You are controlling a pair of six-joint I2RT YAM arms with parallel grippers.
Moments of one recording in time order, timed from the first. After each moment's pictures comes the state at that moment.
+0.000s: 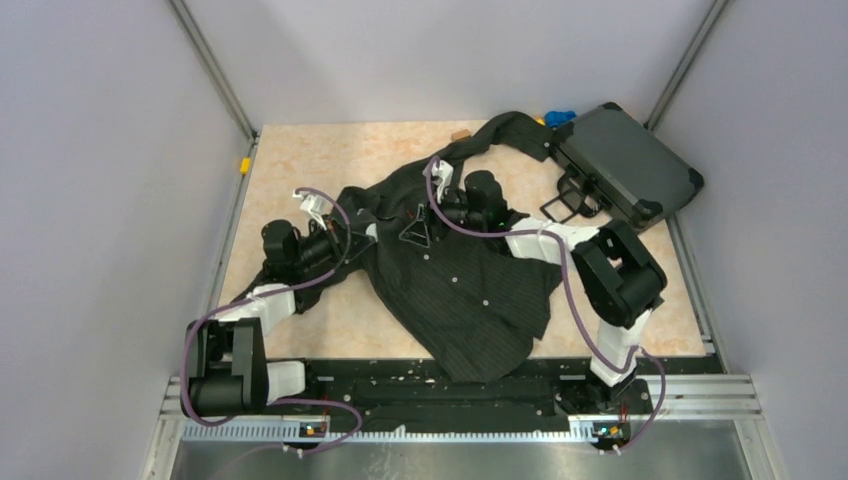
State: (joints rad) left arm 0.04 1.26 0.42 0.62 0.89 -0.46; right arm 0.67 1.87 1.12 0.45 -0.62 0.25
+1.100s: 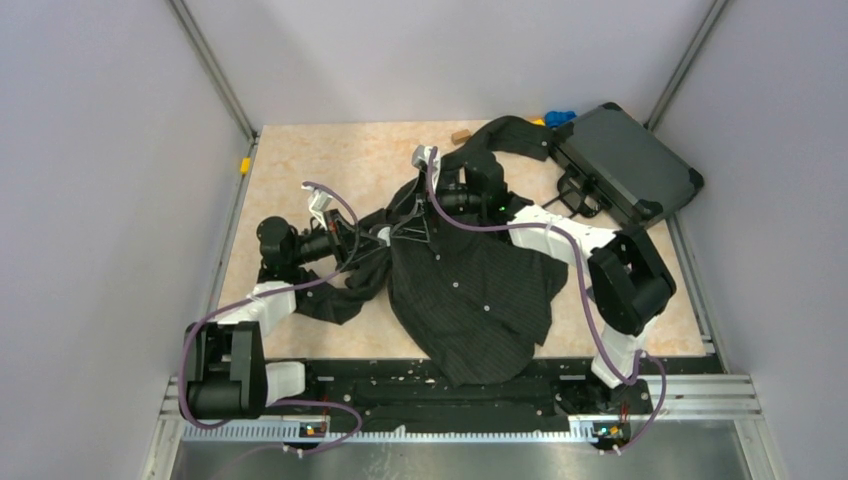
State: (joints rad) left arm 0.01 1.25 0.45 0.86 1.23 -0.60; right arm 0.68 1.78 1.26 0.37 -0.89 0.13
